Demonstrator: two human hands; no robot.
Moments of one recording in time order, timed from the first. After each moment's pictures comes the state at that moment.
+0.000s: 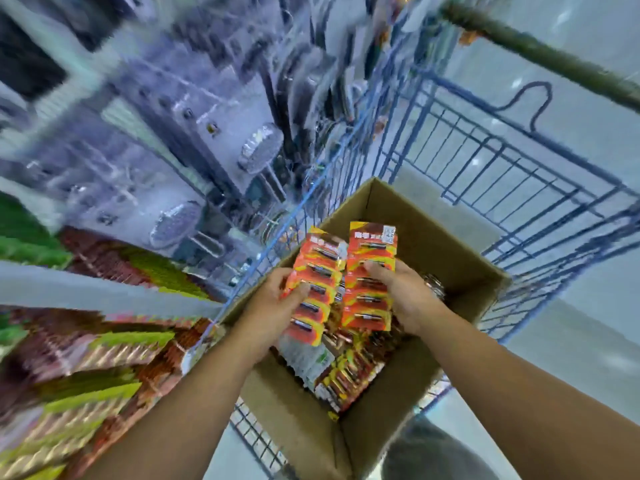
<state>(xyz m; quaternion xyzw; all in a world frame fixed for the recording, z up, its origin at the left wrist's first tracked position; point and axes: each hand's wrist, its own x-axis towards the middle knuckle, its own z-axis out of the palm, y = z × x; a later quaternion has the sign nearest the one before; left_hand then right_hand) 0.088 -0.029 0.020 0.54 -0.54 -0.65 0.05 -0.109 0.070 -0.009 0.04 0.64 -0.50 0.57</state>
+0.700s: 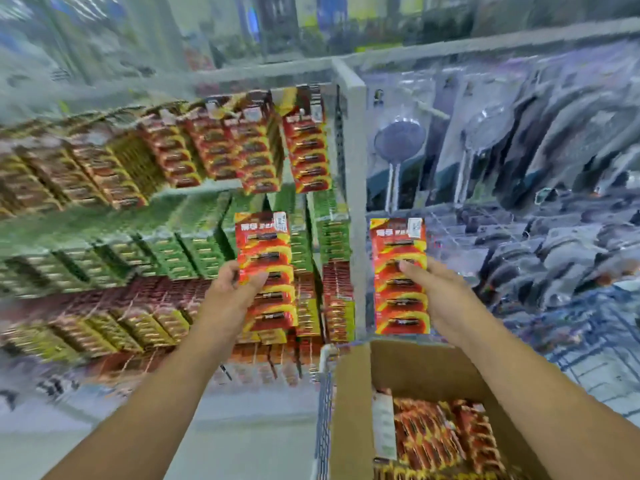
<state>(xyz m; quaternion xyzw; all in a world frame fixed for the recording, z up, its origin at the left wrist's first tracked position) 0.301 0.147 0.284 0.60 -0.34 -0.41 0.59 0.001 0.046 0.273 -0.44 0.44 -0.41 0.67</state>
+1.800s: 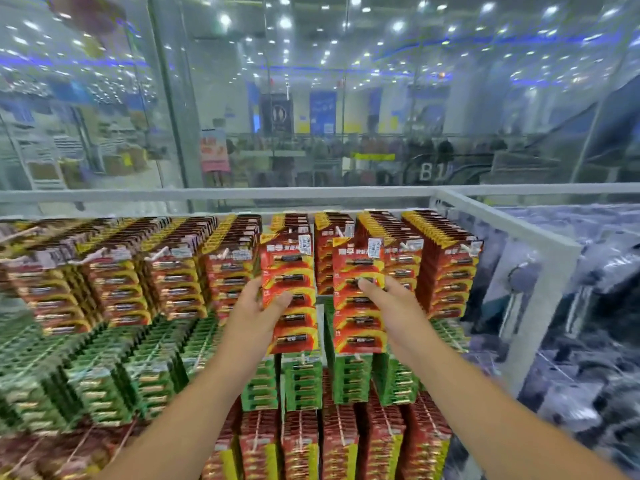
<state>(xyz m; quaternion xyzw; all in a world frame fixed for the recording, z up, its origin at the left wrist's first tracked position) 0.594 0.067 0.393 0.54 -0.43 -0.37 0.63 0.385 0.001 0.419 -0.51 0.36 -0.43 0.65</state>
